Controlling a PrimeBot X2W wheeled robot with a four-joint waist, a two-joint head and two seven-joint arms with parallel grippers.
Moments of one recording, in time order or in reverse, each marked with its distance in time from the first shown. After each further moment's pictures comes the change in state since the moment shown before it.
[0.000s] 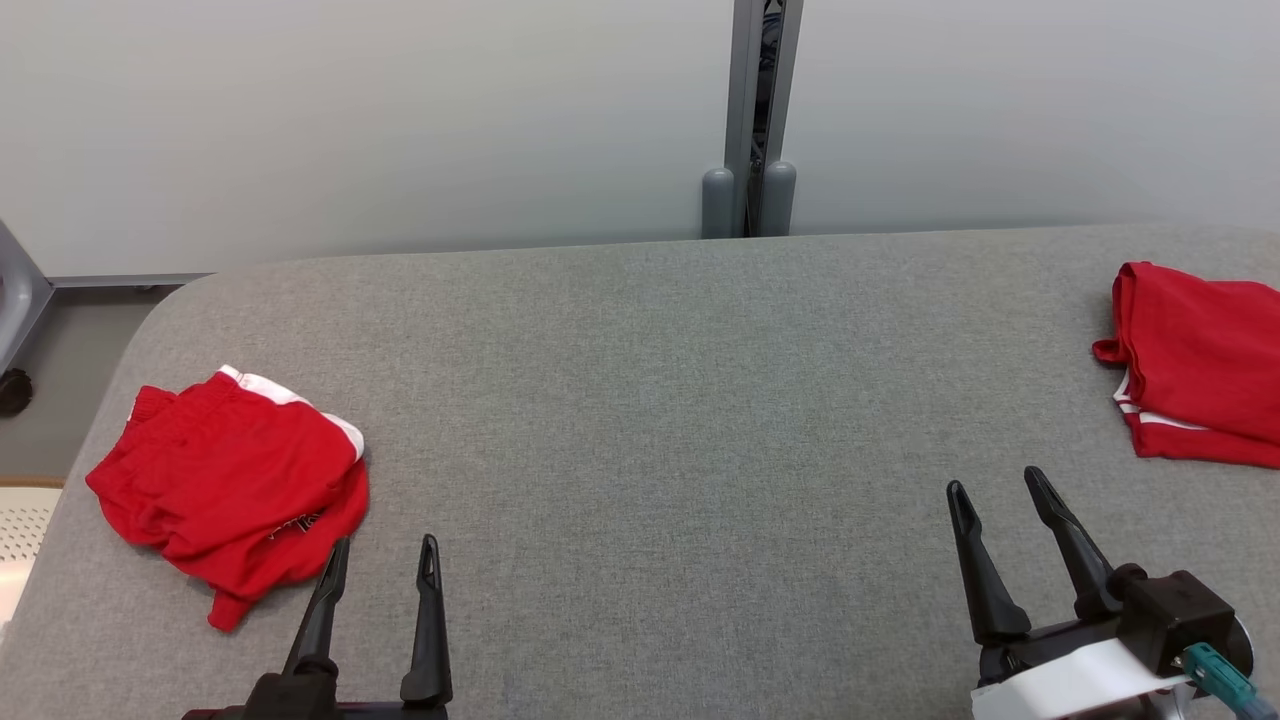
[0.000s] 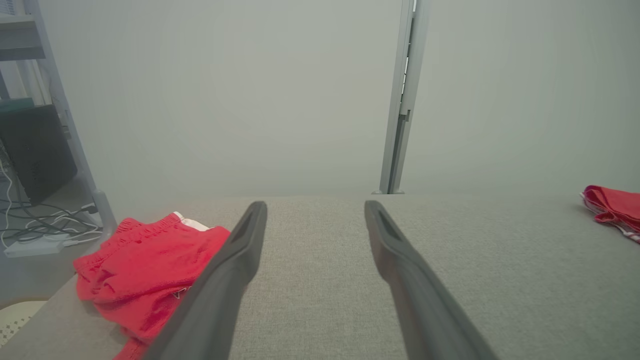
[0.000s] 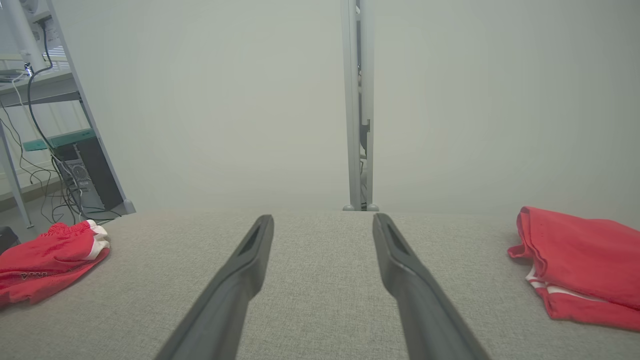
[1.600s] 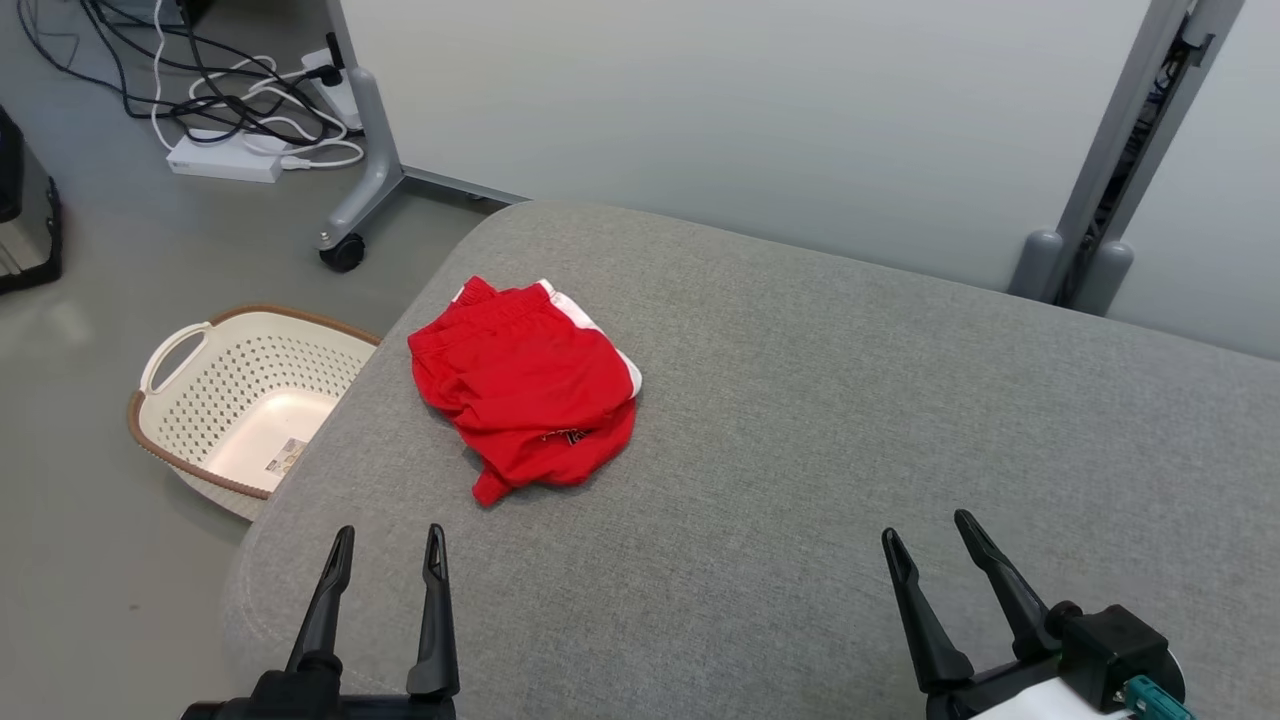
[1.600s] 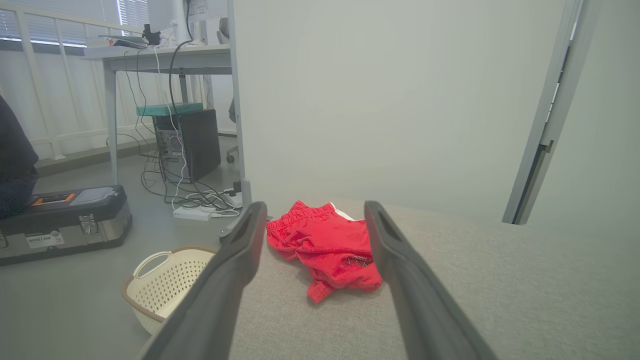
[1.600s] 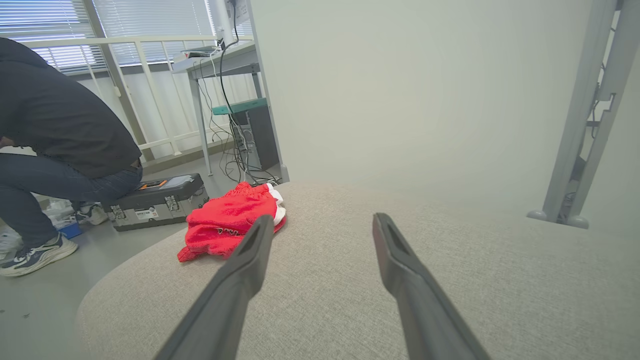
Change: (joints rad) left arm -0.002 0.000 -0.016 -0.033 -0.002 0.006 0.000; right arm 0.040 0.012 0.102 0.001 0.038 0.000 0.000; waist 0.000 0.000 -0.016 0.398
